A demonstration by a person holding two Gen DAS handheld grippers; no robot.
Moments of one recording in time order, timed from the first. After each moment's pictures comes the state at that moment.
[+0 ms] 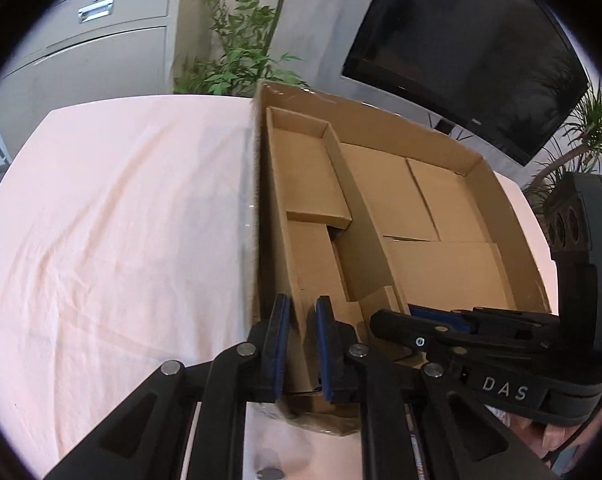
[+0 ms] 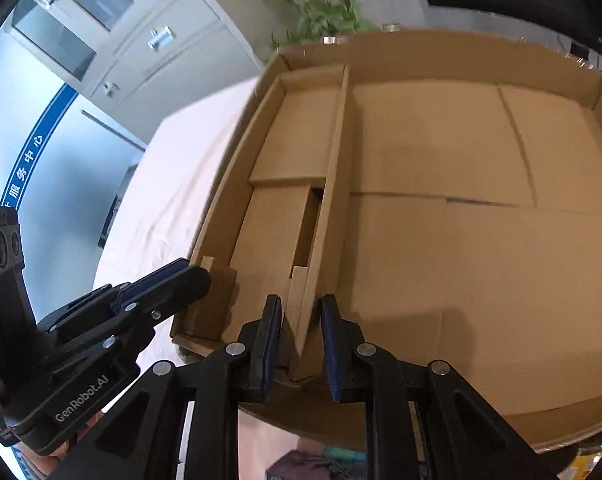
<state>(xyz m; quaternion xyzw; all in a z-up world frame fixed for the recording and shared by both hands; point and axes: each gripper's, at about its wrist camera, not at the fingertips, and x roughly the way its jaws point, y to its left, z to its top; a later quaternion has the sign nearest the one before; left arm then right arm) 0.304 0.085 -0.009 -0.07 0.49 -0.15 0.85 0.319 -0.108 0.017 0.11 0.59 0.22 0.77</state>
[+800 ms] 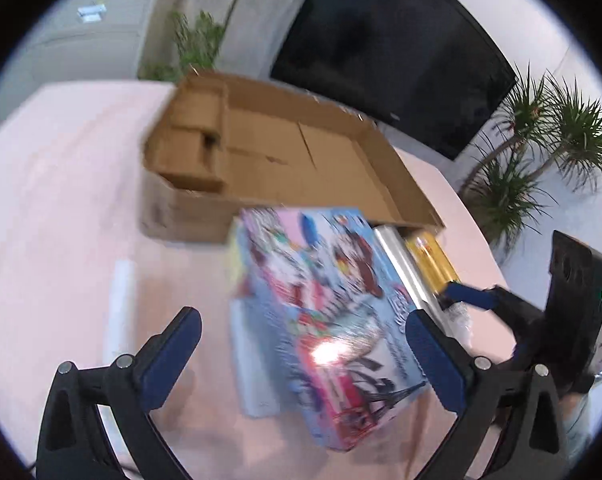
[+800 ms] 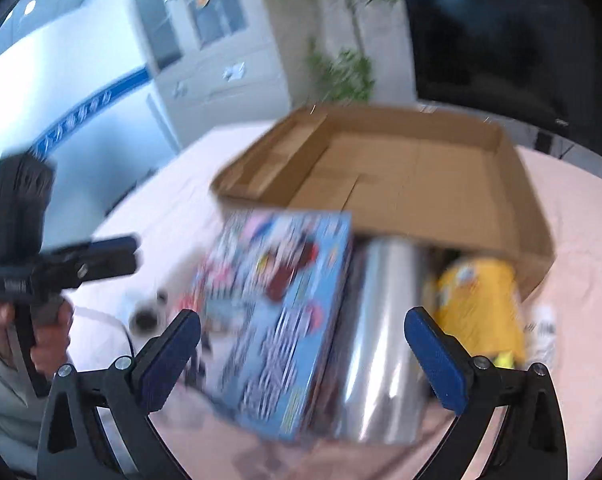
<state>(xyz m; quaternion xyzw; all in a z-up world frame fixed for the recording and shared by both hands) 0.116 0.020 -0.004 -0.12 0.44 -0.24 0.85 0.051 -0.258 0.058 -0.01 0.43 0.27 0.86</state>
